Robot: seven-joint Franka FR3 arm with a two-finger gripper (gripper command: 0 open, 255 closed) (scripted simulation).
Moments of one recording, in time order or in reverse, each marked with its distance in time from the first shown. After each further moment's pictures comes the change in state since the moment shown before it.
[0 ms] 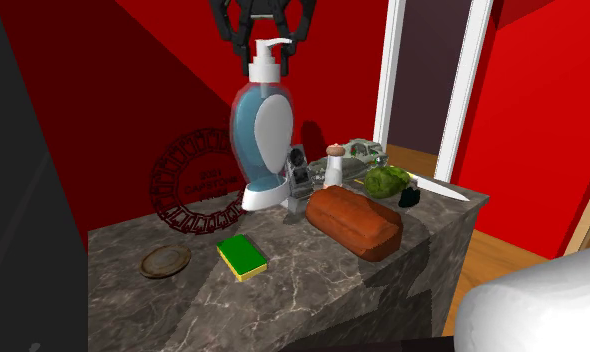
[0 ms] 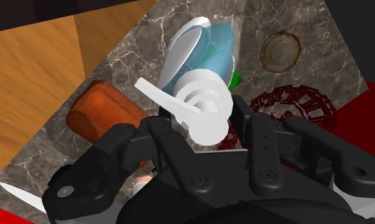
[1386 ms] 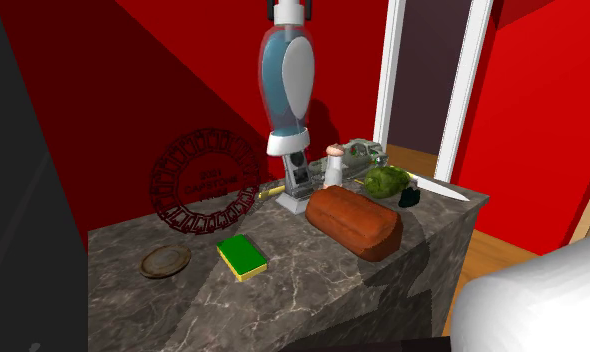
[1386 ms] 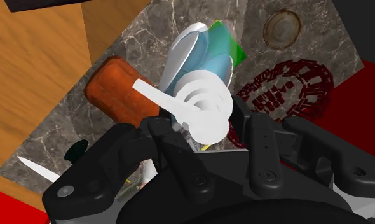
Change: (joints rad) arm -0.049 0.139 -0.060 0.294 -0.067 -0.169 -0.061
